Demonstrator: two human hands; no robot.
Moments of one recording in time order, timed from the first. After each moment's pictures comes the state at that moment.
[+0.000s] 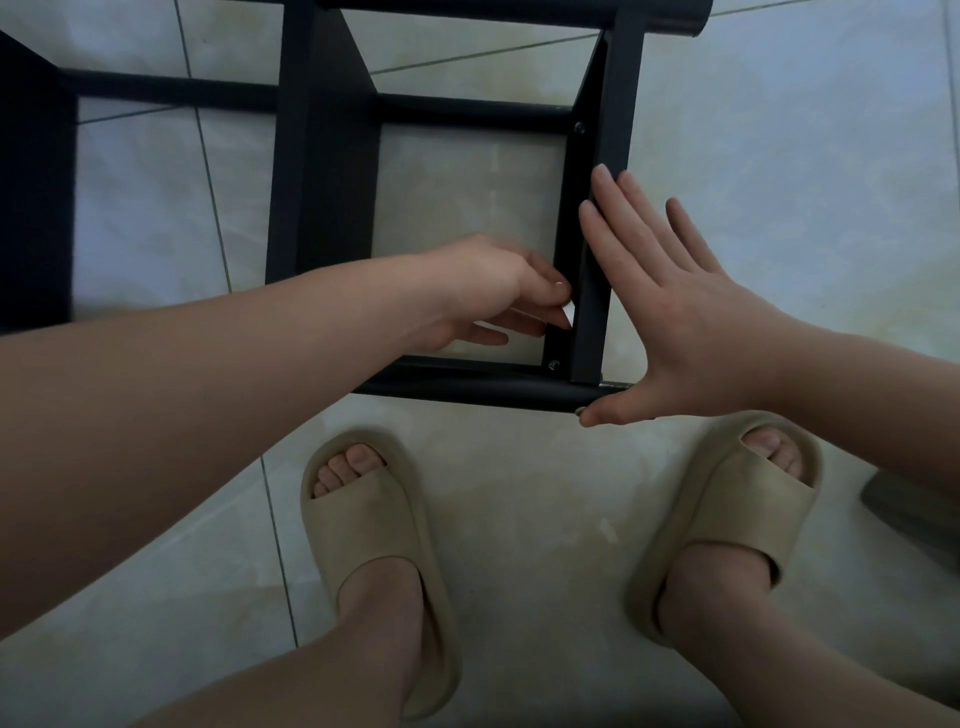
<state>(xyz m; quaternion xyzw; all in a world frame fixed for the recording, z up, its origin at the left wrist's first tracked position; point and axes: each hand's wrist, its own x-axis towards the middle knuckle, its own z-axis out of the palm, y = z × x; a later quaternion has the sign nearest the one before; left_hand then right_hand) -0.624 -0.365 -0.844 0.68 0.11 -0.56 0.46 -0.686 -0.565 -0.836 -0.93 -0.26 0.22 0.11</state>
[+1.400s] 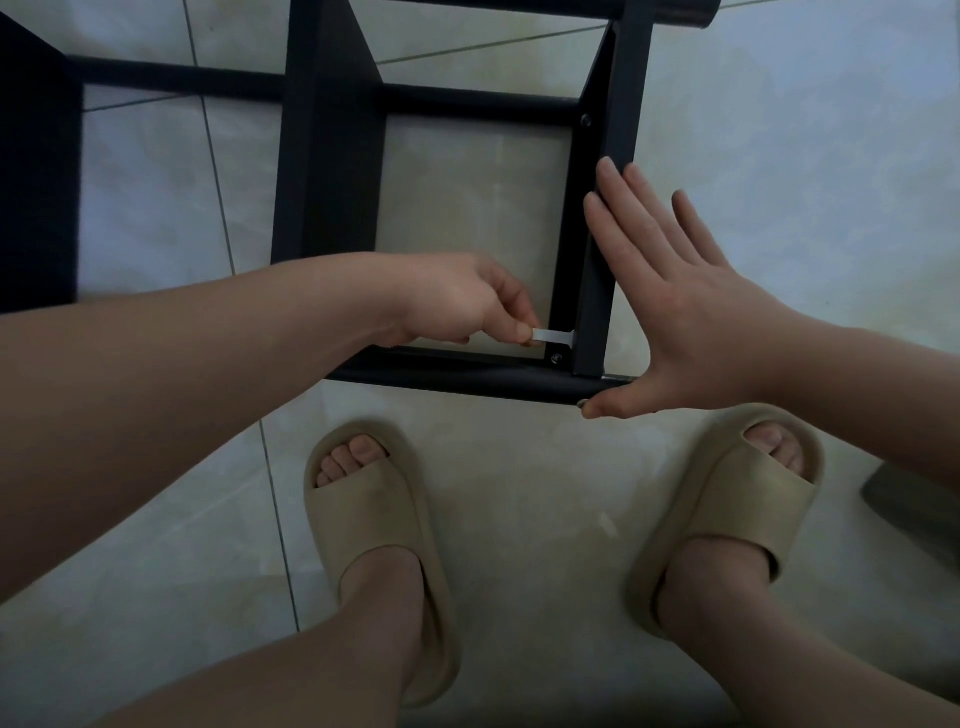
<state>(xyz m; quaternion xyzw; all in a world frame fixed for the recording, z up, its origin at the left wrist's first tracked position) -0.625 -0.338 -0.843 0.73 -0.04 -0.60 0.34 -0.685 -0.565 -0.835 -0.93 -0.26 0.22 0.11</state>
